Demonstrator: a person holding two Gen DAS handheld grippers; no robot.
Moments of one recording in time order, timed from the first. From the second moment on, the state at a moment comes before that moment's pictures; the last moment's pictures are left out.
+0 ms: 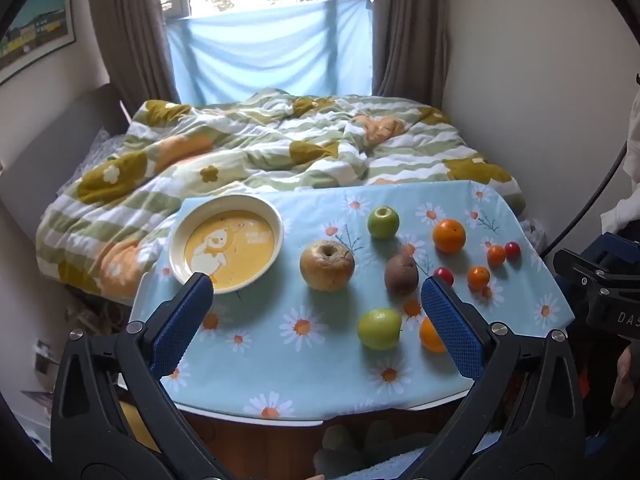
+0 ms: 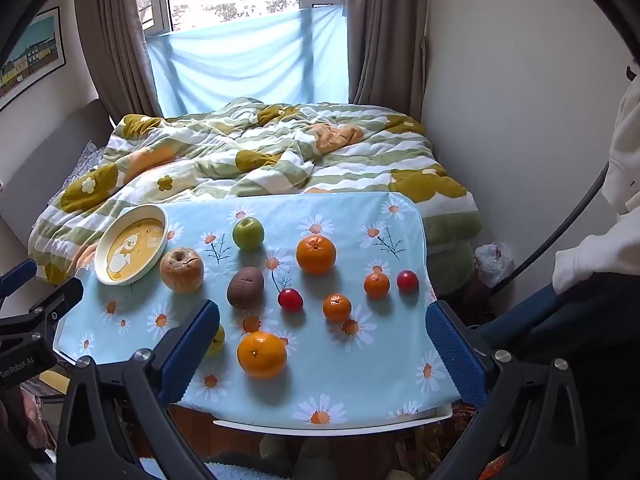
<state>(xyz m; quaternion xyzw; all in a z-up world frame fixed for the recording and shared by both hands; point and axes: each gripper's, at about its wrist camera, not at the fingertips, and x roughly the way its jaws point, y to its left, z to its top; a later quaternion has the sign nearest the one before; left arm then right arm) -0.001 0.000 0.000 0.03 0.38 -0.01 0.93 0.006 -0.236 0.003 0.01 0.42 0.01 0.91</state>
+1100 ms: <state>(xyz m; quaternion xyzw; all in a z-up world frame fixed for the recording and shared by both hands) 0.015 -0.006 0.006 0.03 0.37 -0.02 0.93 0.004 -0.236 0.003 0.01 0.42 0.01 0.91</state>
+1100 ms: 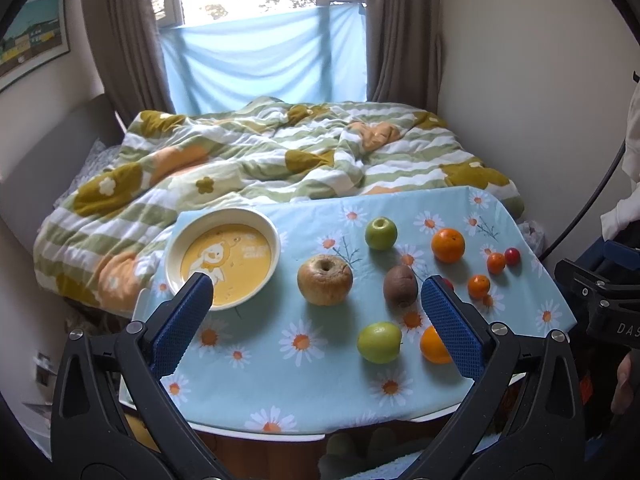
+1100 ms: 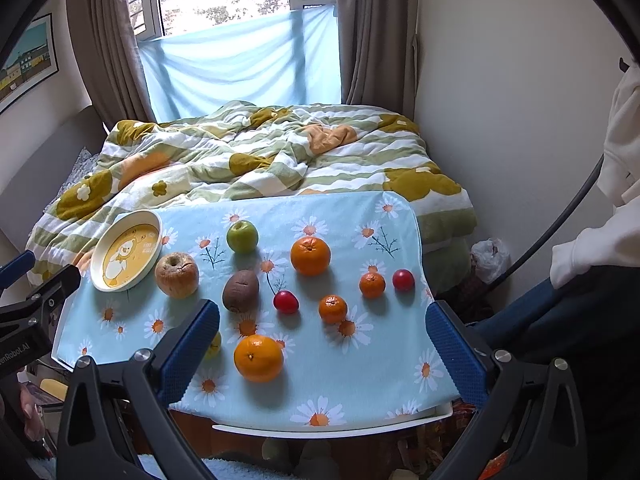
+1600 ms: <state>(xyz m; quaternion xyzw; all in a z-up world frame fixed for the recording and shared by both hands) 0.015 -0.006 0.006 0.03 0.37 -0.02 0.93 0.008 -0.240 0.000 0.02 0.42 0.01 0.91</state>
